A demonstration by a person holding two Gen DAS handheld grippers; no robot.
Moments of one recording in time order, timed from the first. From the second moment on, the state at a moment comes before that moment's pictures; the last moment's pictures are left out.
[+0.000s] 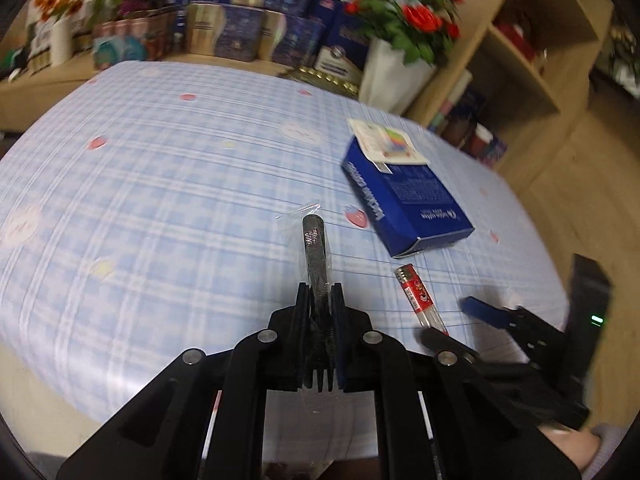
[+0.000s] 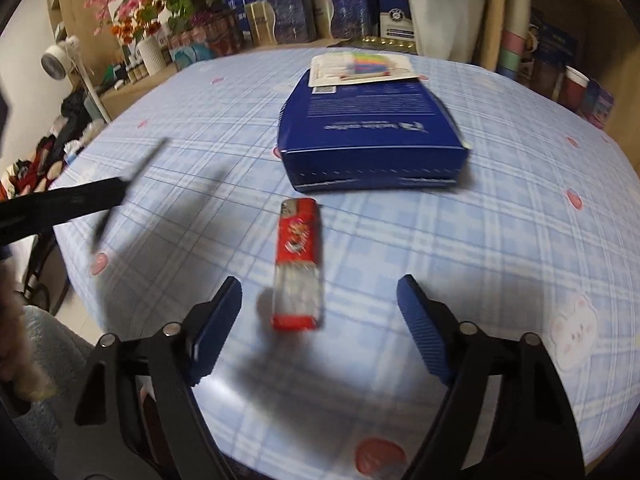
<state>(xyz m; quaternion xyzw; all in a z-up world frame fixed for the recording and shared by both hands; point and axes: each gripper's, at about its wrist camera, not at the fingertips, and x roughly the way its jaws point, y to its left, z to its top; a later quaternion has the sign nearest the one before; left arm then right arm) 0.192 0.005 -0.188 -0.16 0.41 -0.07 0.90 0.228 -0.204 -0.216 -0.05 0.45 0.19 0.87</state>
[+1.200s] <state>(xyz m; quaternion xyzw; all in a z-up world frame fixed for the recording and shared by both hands) 0.078 -0.018 -0.204 -0.10 0.44 -0.16 0.88 0.147 -0.208 -0.155 0.01 0.38 0.21 0.90</state>
